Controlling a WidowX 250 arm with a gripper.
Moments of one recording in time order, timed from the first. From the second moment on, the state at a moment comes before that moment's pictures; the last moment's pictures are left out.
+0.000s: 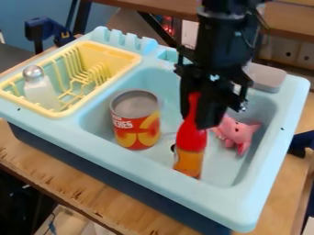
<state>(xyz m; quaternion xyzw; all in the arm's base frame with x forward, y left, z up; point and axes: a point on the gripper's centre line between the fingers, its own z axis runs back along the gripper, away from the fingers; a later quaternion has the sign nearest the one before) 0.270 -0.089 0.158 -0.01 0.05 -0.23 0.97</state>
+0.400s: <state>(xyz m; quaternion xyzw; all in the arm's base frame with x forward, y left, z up) 0.268 -0.094 0.151 0.01 0.04 -0.22 0.97</state>
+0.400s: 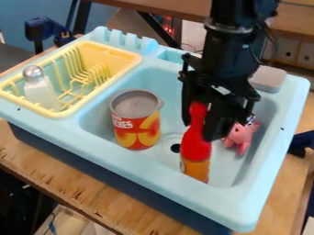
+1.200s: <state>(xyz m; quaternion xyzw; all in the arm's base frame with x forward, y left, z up) 0.271 -0.098 0.193 -0.02 -0.06 -0.17 0.98</state>
